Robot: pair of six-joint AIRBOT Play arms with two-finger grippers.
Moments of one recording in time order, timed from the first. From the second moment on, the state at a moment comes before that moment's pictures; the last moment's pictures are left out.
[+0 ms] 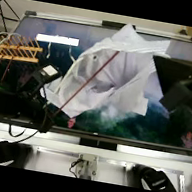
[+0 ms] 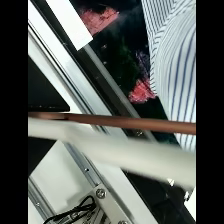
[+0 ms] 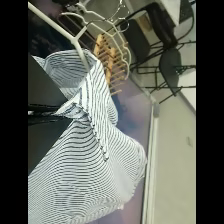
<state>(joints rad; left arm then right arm) -0.88 -0.88 1.29 1.53 -1.64 -1.80 0.45 -0.60 1.26 -1.26 0.80 1.61</state>
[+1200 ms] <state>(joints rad) -0.74 -1.06 1.16 1.35 -1.27 -1.70 0.45 -0.74 1.26 -0.90 0.87 1.56</state>
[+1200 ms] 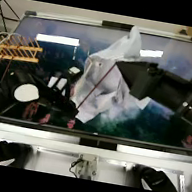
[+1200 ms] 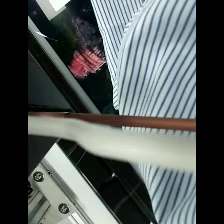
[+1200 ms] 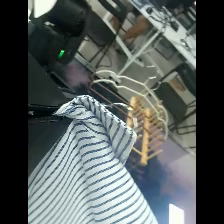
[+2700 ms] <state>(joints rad) -0.72 -0.80 1.15 1.34 -1.62 -1.50 0.45 -0.76 1.26 -1.02 0.52 1.54</state>
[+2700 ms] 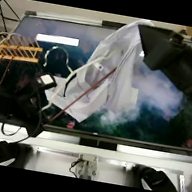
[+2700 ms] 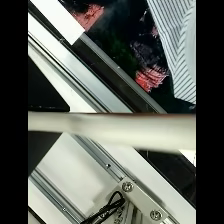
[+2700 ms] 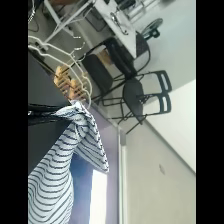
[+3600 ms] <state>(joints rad) -0.72 -1.09 1.20 1.33 -1.15 -1.57 0.45 -0.78 1.26 -0.71 0.92 1.47</state>
